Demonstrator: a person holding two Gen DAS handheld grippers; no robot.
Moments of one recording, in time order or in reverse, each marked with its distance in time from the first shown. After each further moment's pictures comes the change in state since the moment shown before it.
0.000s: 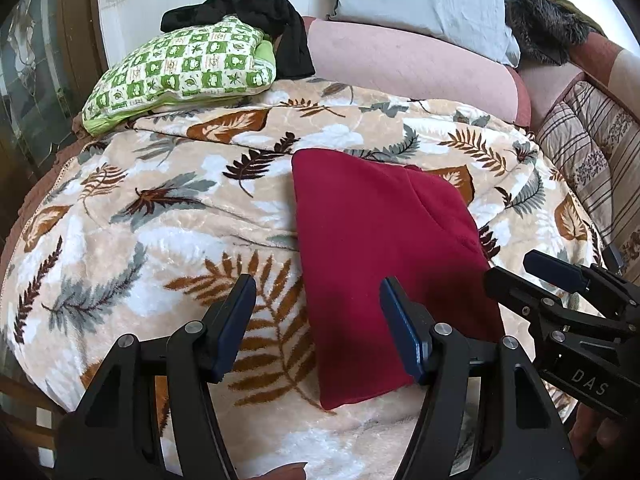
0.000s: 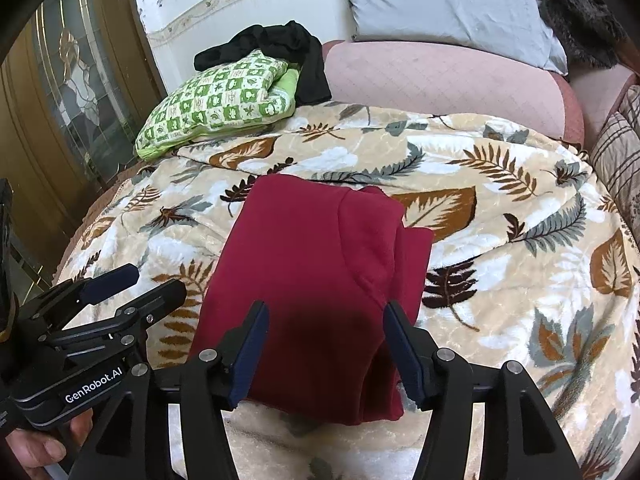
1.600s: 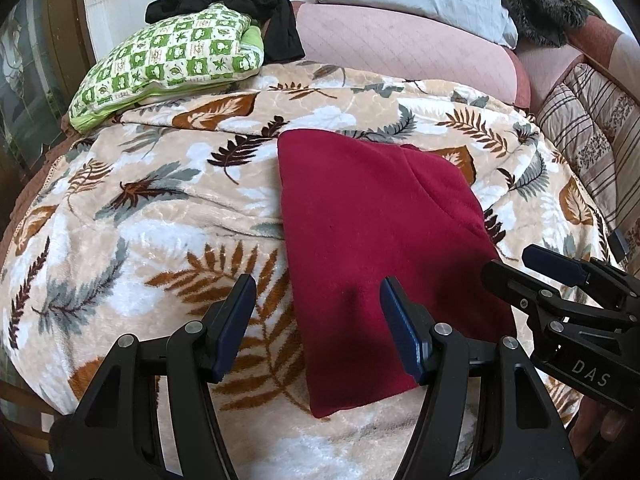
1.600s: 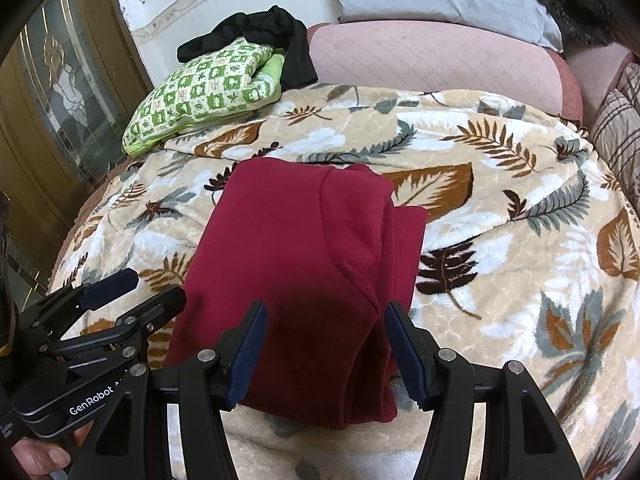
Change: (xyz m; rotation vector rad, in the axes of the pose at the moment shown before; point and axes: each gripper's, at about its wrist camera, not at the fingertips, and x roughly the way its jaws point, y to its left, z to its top) left arm 0.024 -0.005 -0.002 0.039 0.043 -0.013; right arm 0.021 -0.020 -0.003 0.031 0.048 0.002
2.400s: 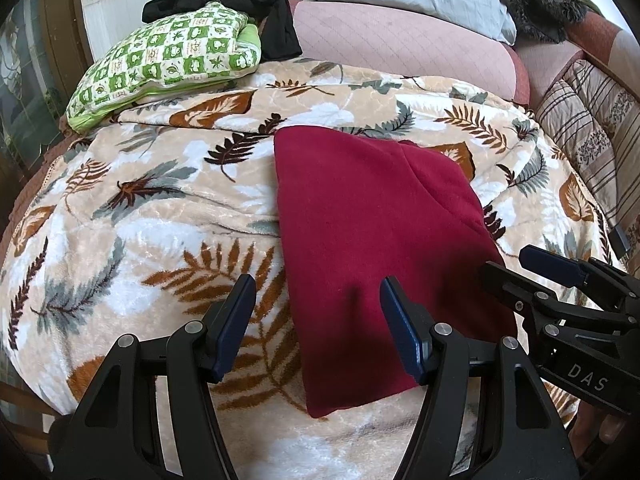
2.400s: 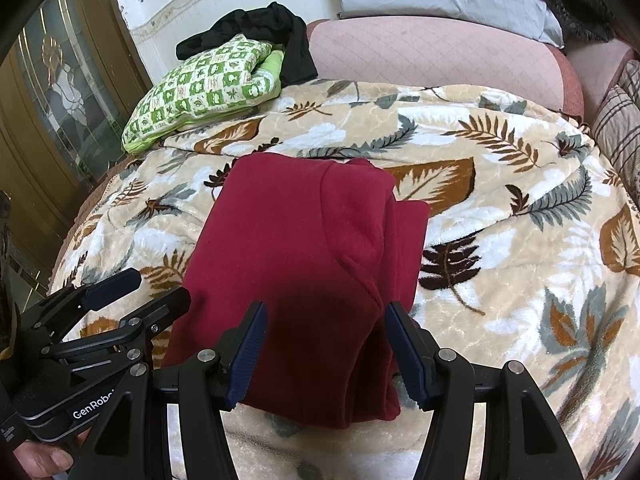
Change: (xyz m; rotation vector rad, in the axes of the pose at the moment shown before) left arm 0.003 -0.002 -0.001 0.004 0.006 -0.003; right arm 0.004 0.004 -0.004 0.005 0.009 -0.002
